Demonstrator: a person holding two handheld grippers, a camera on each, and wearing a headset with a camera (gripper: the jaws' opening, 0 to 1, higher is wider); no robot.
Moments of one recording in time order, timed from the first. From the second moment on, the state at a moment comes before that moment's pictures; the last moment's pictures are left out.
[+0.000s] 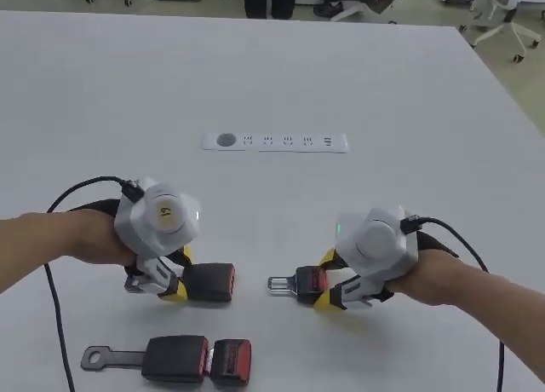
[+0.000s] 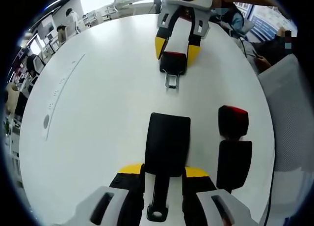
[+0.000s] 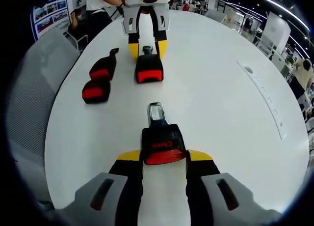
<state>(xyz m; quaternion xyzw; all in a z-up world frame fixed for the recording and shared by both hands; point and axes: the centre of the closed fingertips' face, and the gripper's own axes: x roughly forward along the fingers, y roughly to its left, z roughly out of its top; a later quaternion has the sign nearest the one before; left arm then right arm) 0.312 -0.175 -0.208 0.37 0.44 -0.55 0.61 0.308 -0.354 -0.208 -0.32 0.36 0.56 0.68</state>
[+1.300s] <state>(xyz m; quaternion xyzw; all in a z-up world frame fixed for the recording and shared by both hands) 0.310 -0.177 -0.207 0.37 0.45 -0.54 0.61 0.311 -0.309 -0.207 -0.30 0.34 0.57 0.68</state>
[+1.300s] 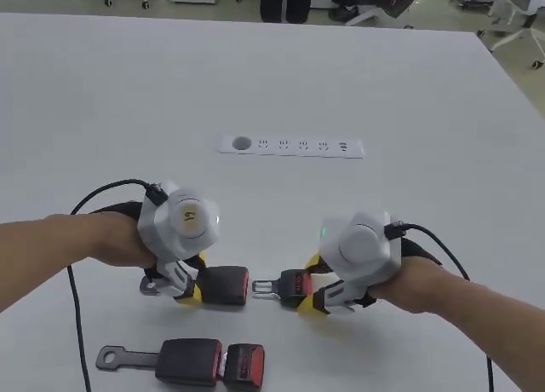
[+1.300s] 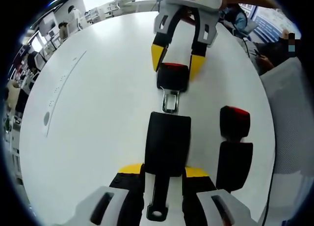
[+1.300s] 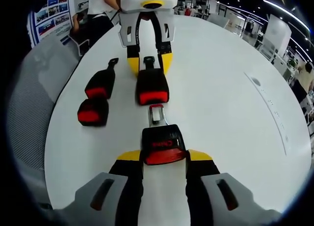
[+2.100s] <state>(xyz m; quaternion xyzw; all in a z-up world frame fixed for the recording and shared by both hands) 0.311 -0.176 -0.209 0.37 0.45 -0.53 0.61 0.310 -0.290 -0.207 -0.31 0.33 0.58 0.68</state>
